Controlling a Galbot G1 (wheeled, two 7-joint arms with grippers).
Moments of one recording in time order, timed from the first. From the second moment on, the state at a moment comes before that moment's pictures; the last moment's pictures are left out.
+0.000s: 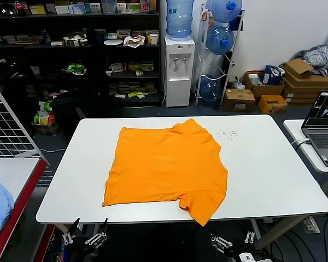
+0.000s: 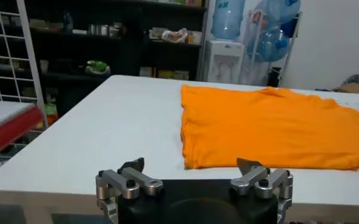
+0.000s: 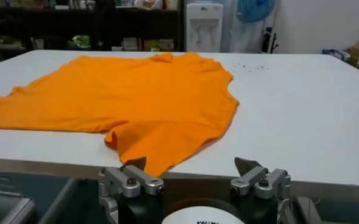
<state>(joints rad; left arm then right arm) 1.92 -1.07 -0.46 -2.11 -0.46 -0.07 -0.23 -1.95 1.33 0.52 2.23 0.19 -0.23 0.05</state>
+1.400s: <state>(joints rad) 1.56 -0.94 -0.26 -1.93 -0.69 0.05 -0.34 -1.68 1.42 0.39 2.07 0.22 -0.41 0.19</state>
